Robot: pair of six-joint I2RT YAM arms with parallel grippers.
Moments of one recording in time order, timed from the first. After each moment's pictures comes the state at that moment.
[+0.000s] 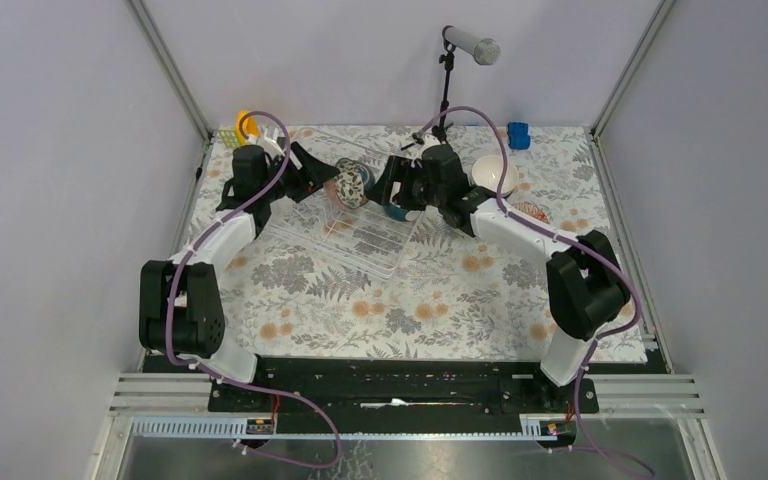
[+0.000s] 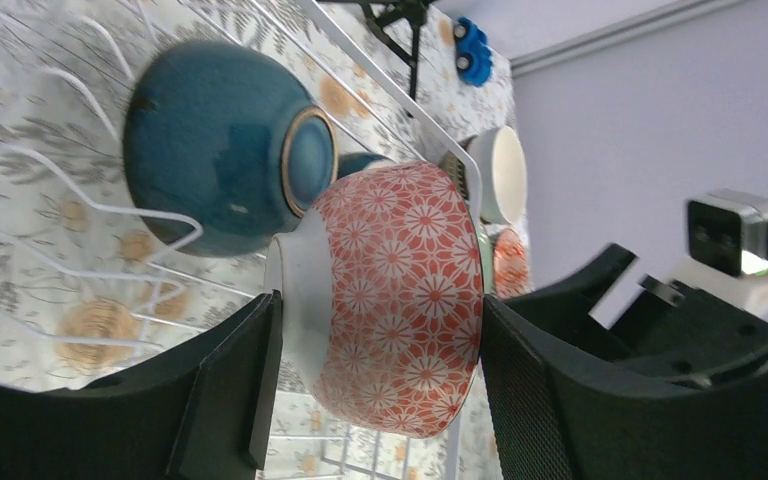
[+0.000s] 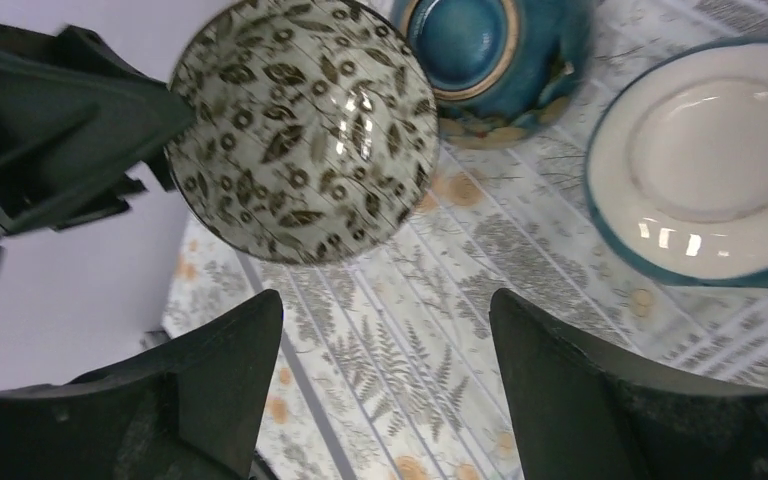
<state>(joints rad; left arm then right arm) -0.08 1.55 1.05 0.13 0.53 -0.77 0.61 1.75 1.30 -0.03 -0.20 0.64</state>
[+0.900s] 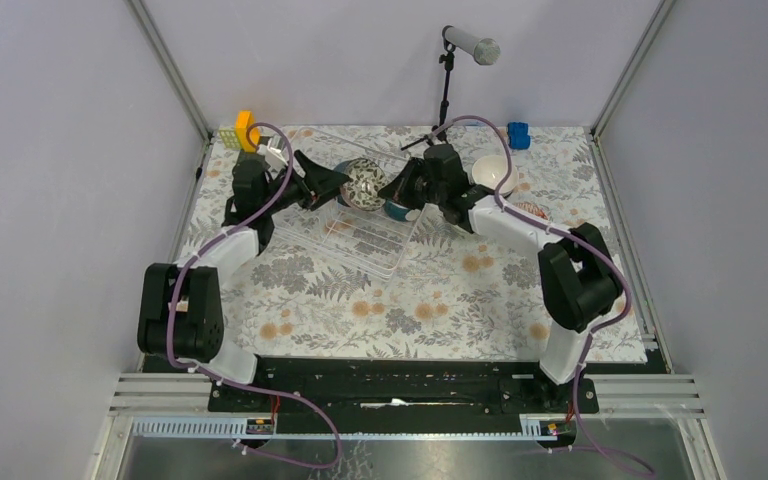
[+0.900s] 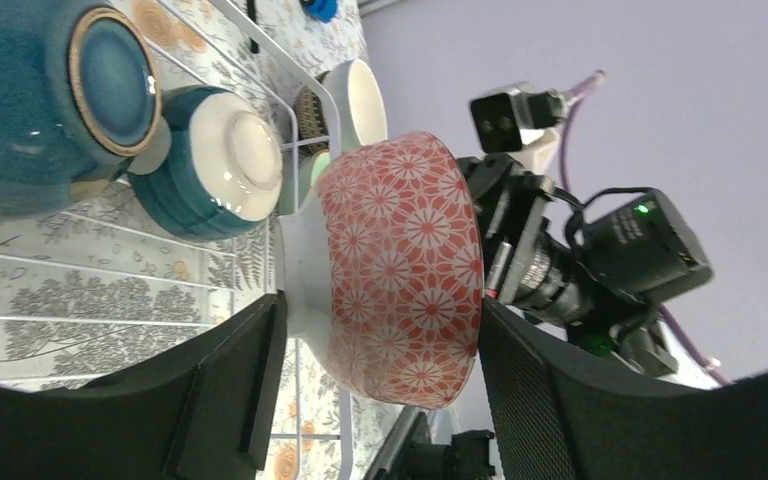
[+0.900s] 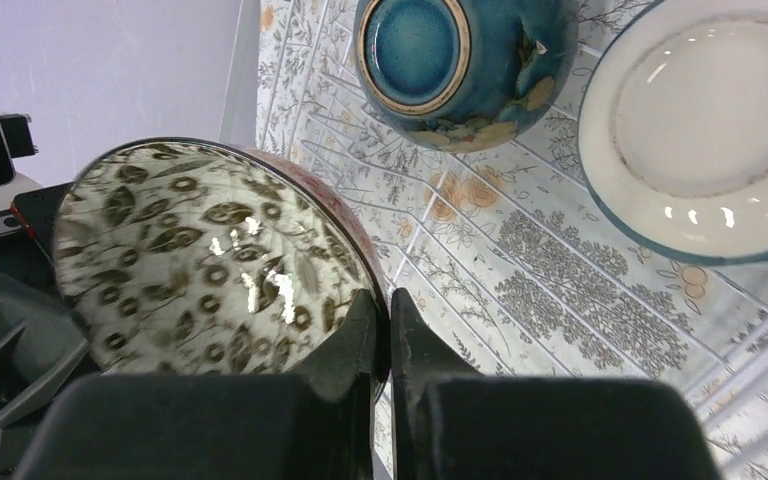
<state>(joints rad) -0.09 1.54 0.87 0.54 0.80 -1.08 0.58 1.83 1.32 0.05 -0.23 0.93</state>
